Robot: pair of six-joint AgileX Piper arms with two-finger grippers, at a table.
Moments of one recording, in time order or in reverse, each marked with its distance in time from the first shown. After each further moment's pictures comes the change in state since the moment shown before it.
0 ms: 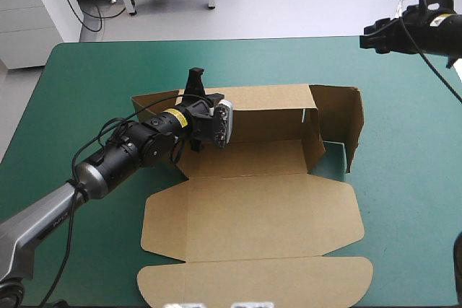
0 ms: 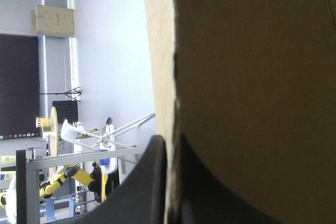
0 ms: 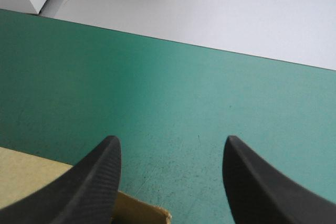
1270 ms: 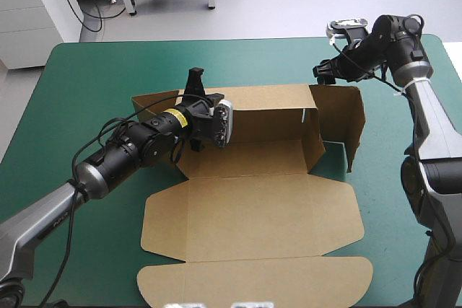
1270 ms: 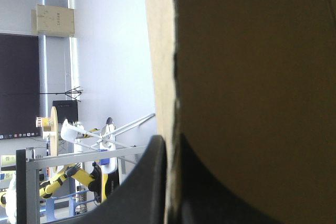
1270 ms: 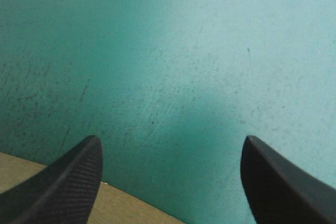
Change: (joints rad) left arm 0.000 0.000 0.000 -0.003 -0.002 0.000; right arm 0.133 0.452 -0.153 -0.128 0.177 0.131
